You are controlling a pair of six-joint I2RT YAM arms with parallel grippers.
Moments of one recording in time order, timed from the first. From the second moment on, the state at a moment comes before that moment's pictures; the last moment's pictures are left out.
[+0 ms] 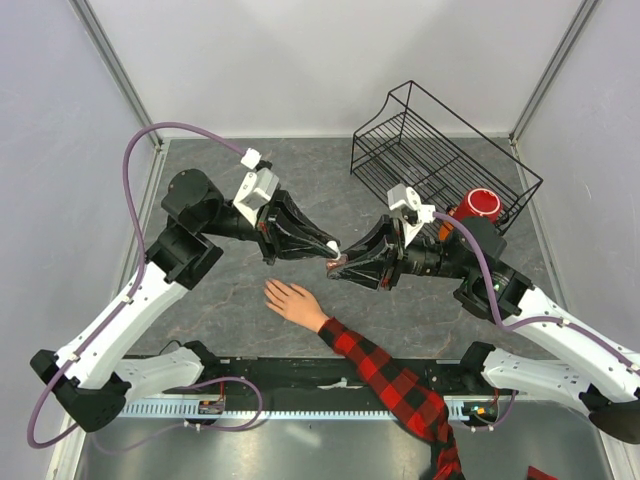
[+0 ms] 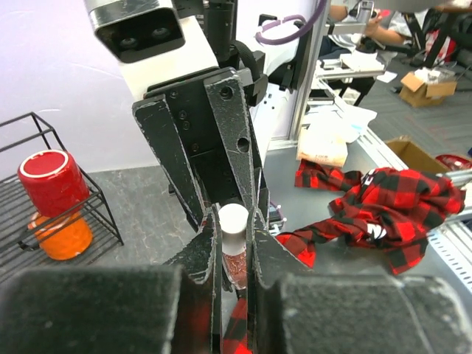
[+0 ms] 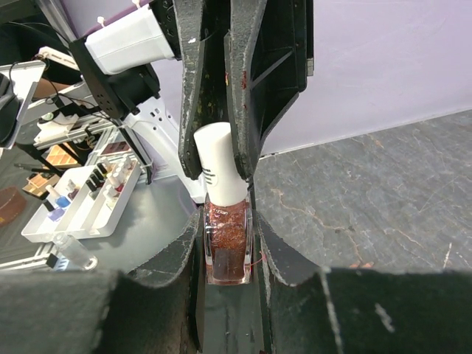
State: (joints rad) left arm -0.69 1.07 1.23 0.07 1.12 -0.25; right arm 0.89 0.91 0.99 0.10 -0.60 0.37
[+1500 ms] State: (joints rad) left arm -0.69 1.08 1.25 -0.03 0.97 -0.47; right arm 0.89 0.91 1.10 0.07 -0.51 0.21
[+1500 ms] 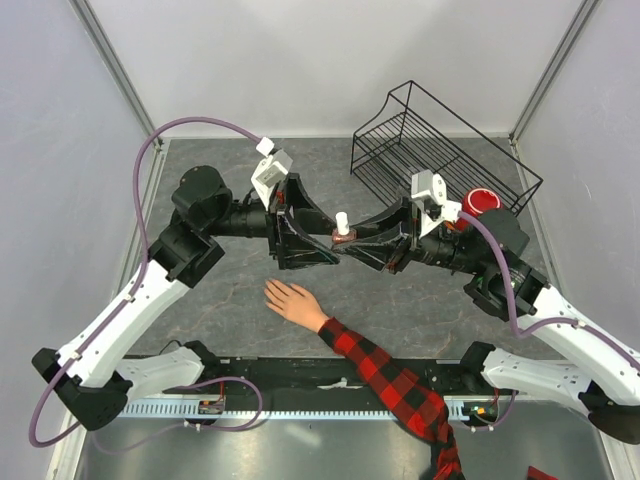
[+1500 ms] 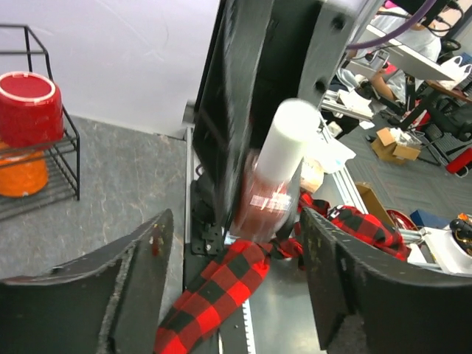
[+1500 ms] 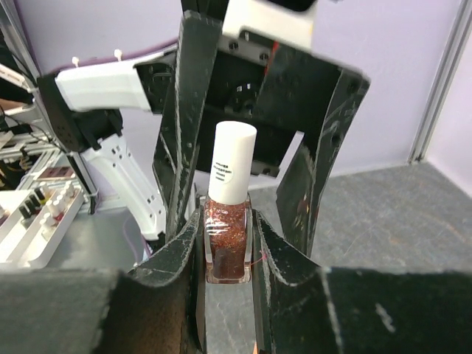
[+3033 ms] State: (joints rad) left arm -1.01 1.13 1.50 -0.34 -0.28 -0.39; right arm 0.91 1.05 1.18 -0.04 -0.06 0.17
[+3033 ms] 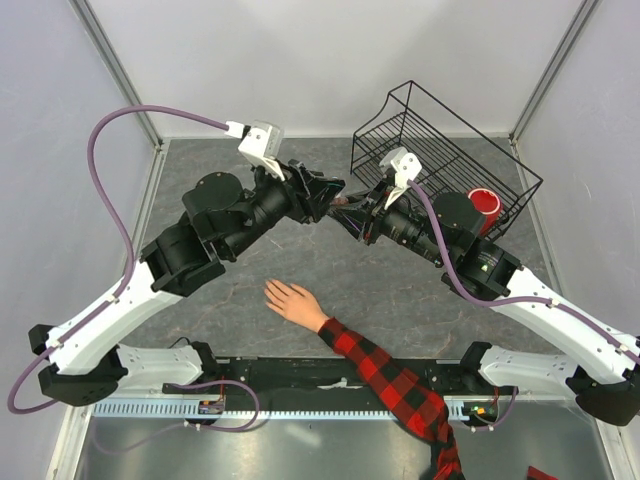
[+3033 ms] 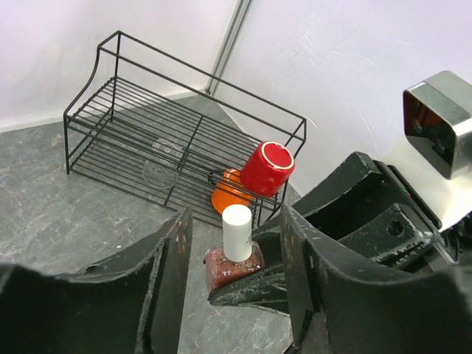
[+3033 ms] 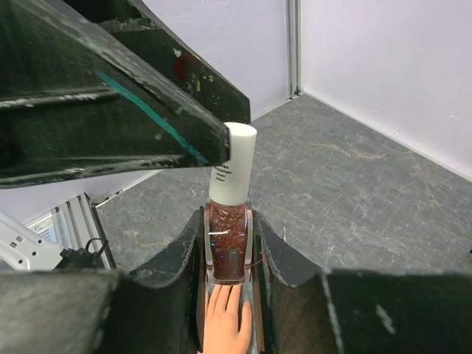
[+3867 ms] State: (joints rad) left arm -1.01 1.15 1.50 -0.34 -0.25 -0.39; right arm 0.91 1.05 1.18 -0.04 -0.07 0.17
